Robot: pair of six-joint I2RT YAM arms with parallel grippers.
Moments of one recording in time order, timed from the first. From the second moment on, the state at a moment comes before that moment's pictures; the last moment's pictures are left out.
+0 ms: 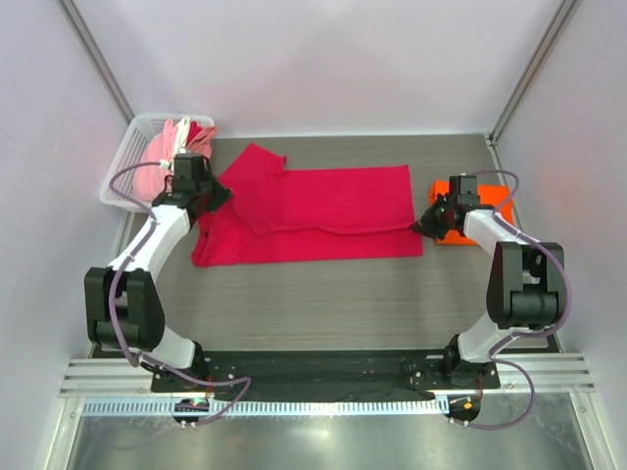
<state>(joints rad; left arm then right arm) -0.09 1.50 1.13 -0.30 0.00 -0.80 -0.05 1.61 0.96 -0.30 -0.24 0.66</state>
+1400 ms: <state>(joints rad) -0.04 0.98 0.60 -0.37 -0.10 -1.06 0.05 1.46 0.62 -0.06 0.04 0.95</state>
